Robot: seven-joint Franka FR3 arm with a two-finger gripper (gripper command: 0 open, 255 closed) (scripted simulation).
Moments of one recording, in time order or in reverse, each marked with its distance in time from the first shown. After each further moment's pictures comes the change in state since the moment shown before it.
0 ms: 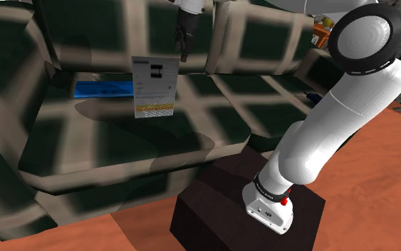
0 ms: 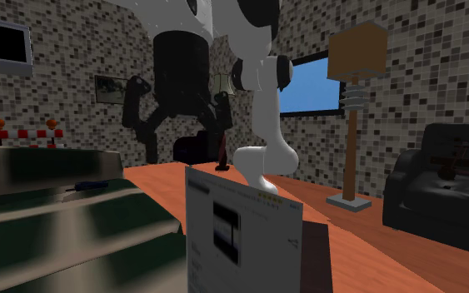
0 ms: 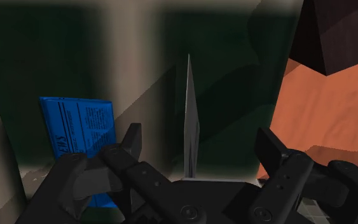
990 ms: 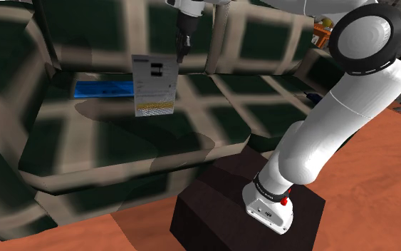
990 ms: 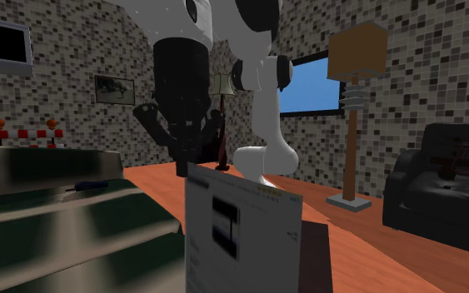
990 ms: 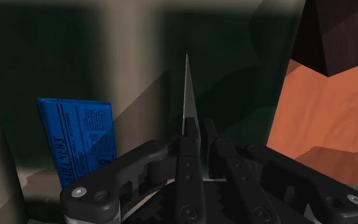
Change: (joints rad) arm 0.000 -0.002 0.000 -0.022 0.000 0.020 -0.002
